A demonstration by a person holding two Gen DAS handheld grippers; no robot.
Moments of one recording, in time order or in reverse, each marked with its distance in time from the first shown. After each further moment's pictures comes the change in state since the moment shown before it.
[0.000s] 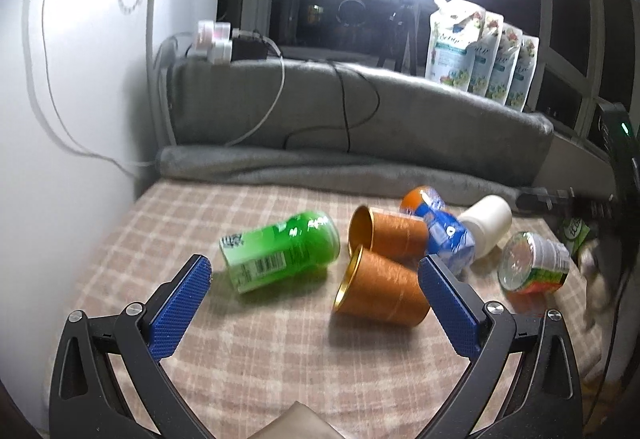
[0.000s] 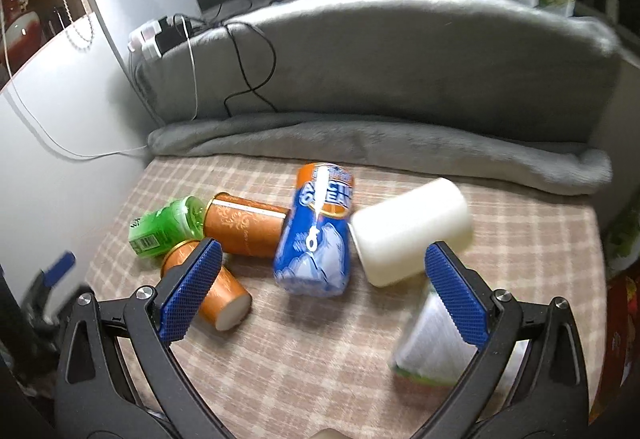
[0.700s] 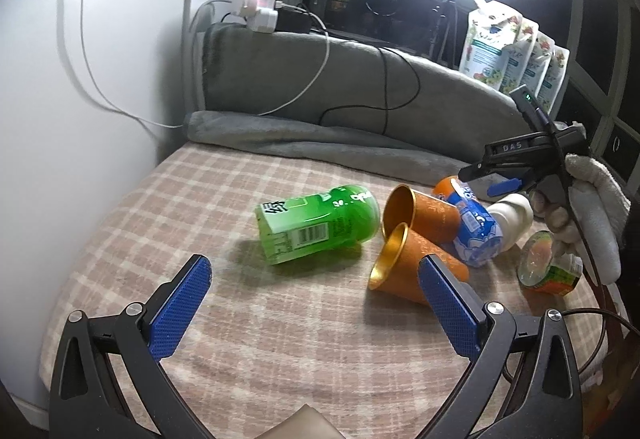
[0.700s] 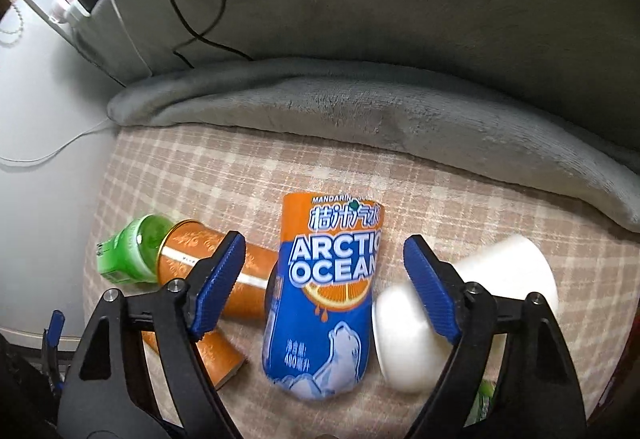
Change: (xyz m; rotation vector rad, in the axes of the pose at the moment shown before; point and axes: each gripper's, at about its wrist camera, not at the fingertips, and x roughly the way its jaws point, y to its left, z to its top) left arm 0.003 0.036 -0.013 -0.094 0.048 0.041; right arm 0.144 -0.006 0.062 0.045 0.369 0.028
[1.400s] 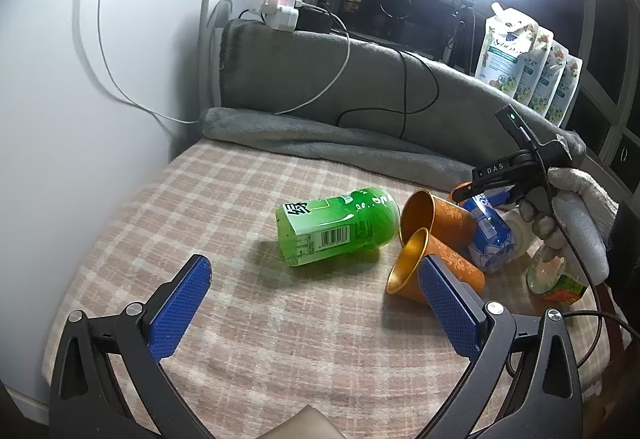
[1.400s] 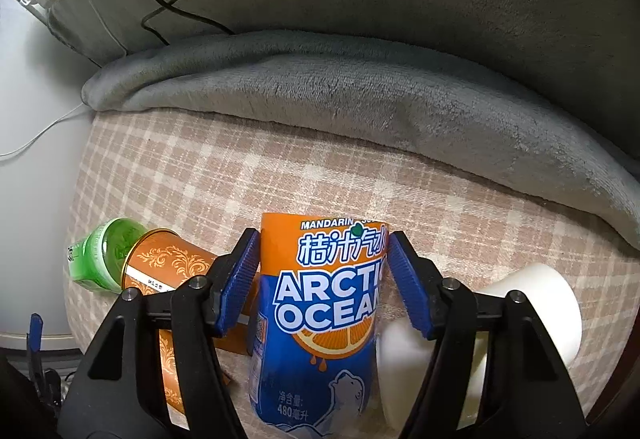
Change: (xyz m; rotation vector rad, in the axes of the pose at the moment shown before) left arm 0.001 0.014 0.000 -0.031 -0.003 0.027; right arm 0.040 0.009 0.013 -0.021 0.074 -0.050
